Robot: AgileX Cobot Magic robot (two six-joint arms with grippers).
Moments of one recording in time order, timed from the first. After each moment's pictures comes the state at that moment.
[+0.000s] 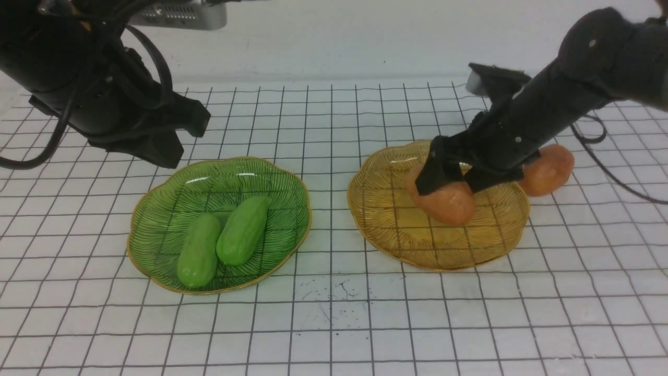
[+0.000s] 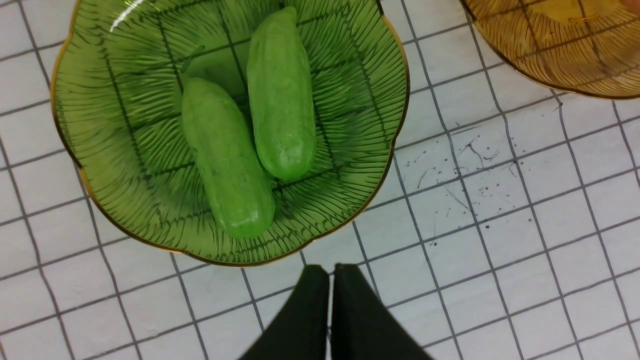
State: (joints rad) right arm 0.22 1.99 -1.59 0.53 1.04 -0.30; left arm -0.25 1.48 -1.53 -0.09 1.25 0.04
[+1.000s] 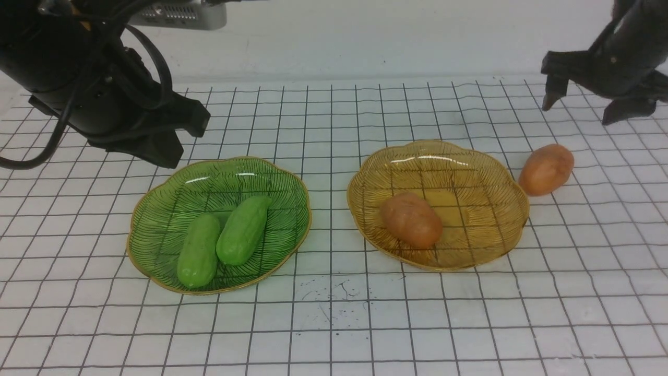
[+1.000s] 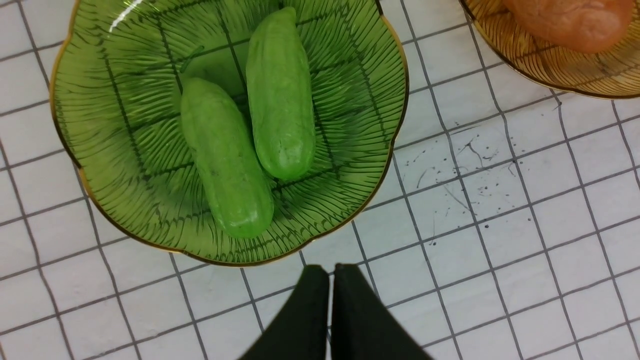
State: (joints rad) right arm 0.00 2.09 -1.92 0.04 1.08 0.32; left arm -0.25 1.48 -1.53 -0.09 1.25 0.04
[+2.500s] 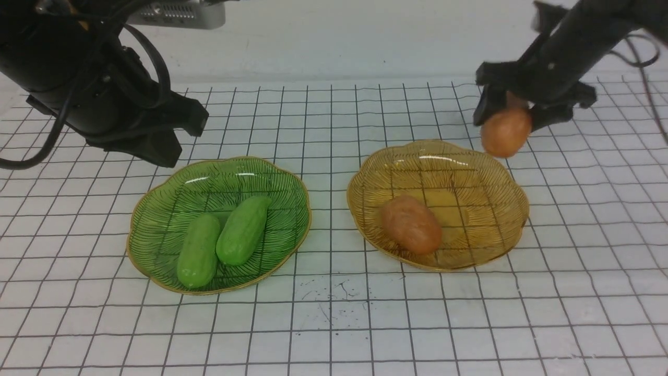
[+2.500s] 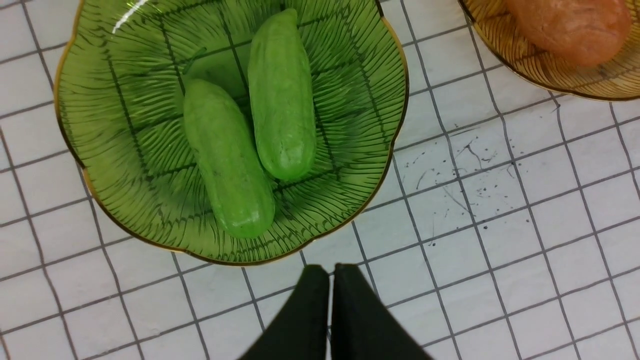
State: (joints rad) right arm 0.15 2.19 -2.06 0.20 1.24 0.10; left arm -0.25 1.45 -1.53 -0.09 1.25 0.04
